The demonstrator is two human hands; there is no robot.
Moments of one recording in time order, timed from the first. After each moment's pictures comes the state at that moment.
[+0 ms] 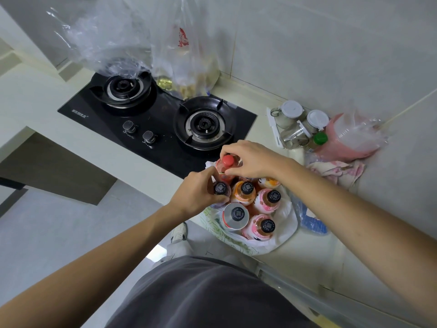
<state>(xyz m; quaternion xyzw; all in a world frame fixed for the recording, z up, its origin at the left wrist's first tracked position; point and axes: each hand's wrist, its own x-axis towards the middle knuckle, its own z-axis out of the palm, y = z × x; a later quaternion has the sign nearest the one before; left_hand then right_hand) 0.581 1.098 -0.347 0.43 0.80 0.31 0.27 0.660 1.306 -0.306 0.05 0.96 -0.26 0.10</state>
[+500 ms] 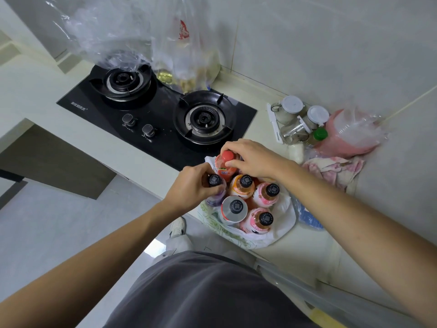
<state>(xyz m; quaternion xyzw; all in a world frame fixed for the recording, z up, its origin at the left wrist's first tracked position) 0.582 1.087 -0.351 0.45 0.79 0.35 0.21 0.672 1.301 -0.316 0.05 0.96 -0.27 0.08</state>
